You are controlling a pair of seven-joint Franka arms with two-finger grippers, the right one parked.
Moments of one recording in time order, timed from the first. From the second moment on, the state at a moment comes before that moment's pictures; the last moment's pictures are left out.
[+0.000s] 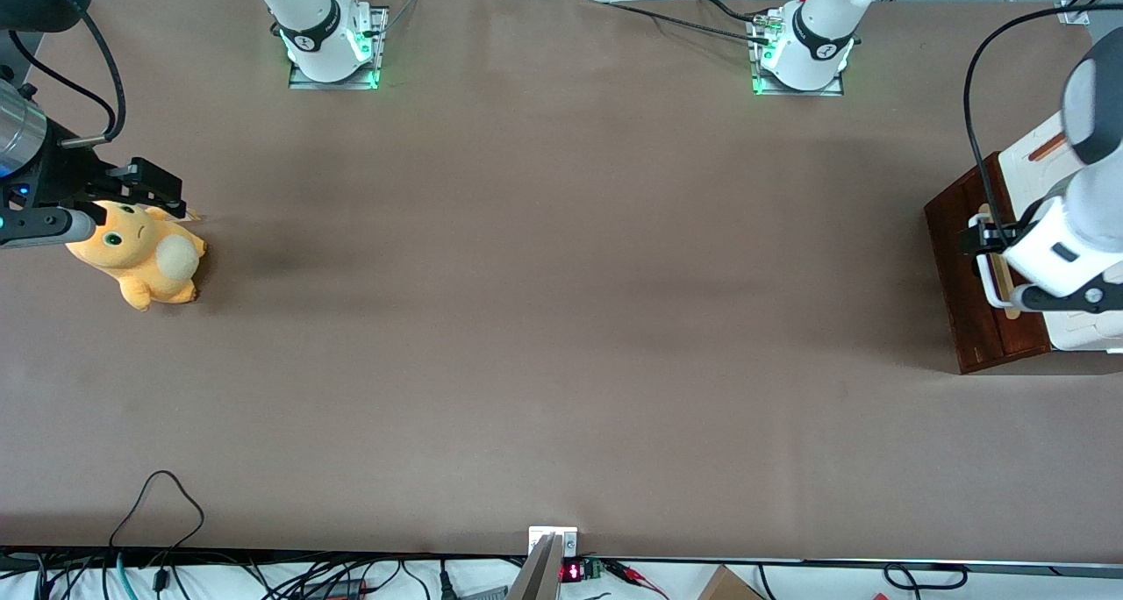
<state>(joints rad) 0.00 0.29 -0.05 -1.45 0.36 1.49 -0.04</state>
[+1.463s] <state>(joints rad) -0.12 0.61 -0.07 -1.69 1.13 1.44 -0.53</state>
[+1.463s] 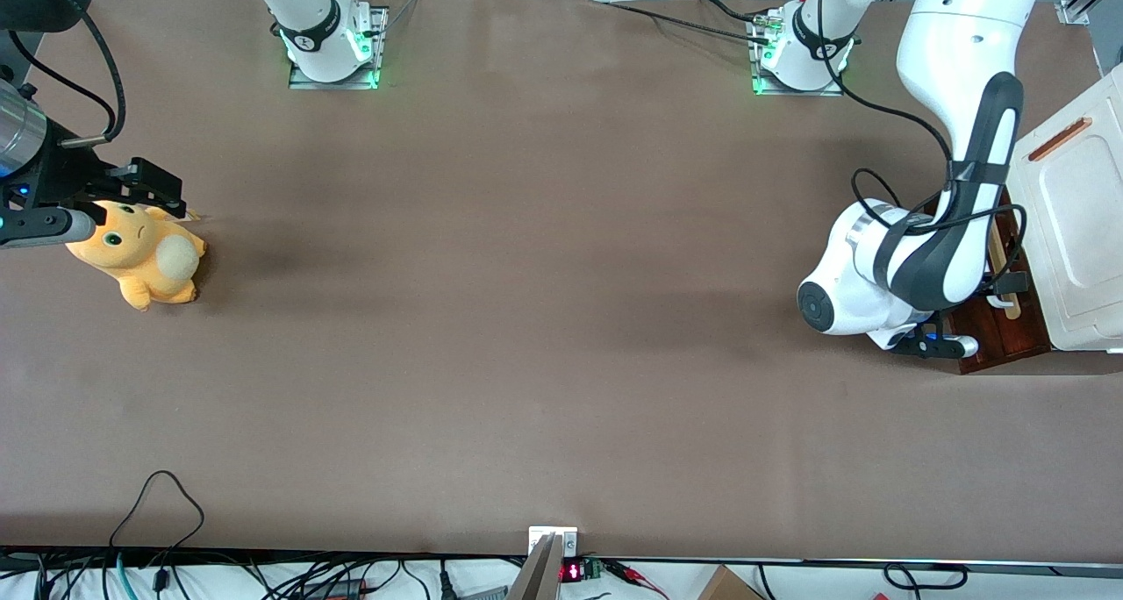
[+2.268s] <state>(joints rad) -0.14 0.64 -0.07 -1.80 1.23 1.45 -0.67</state>
